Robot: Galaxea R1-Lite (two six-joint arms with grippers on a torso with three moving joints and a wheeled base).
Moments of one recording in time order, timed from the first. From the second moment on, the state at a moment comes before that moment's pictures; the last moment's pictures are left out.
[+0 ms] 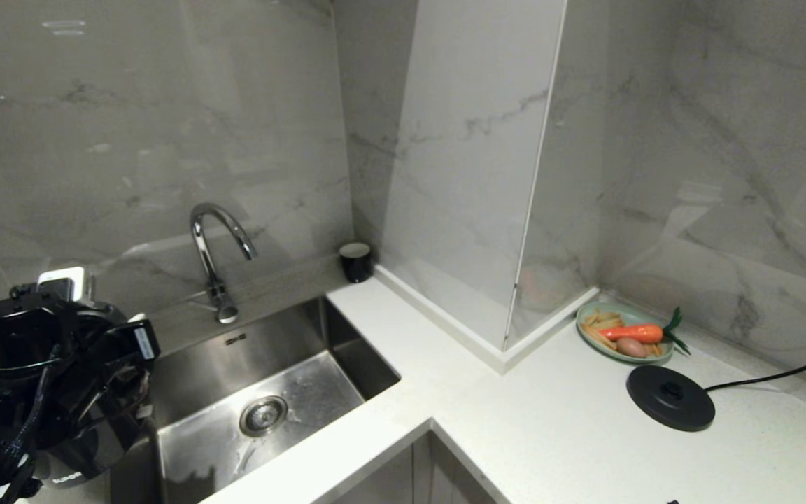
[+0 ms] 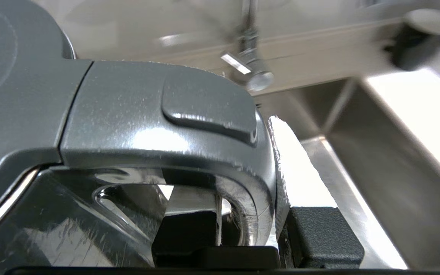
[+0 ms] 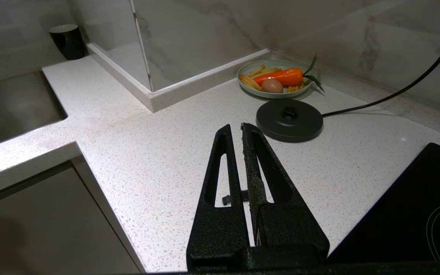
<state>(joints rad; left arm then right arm) 0.07 1.79 -0.39 -1.19 0.24 -0.05 0.00 0.00 0.00 0.00 0.00 0.00</state>
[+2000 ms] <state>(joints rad) -0.04 1.67 -0.42 -1.08 0.23 -0.03 0.00 0.00 0.00 0.00 0.00 0.00</state>
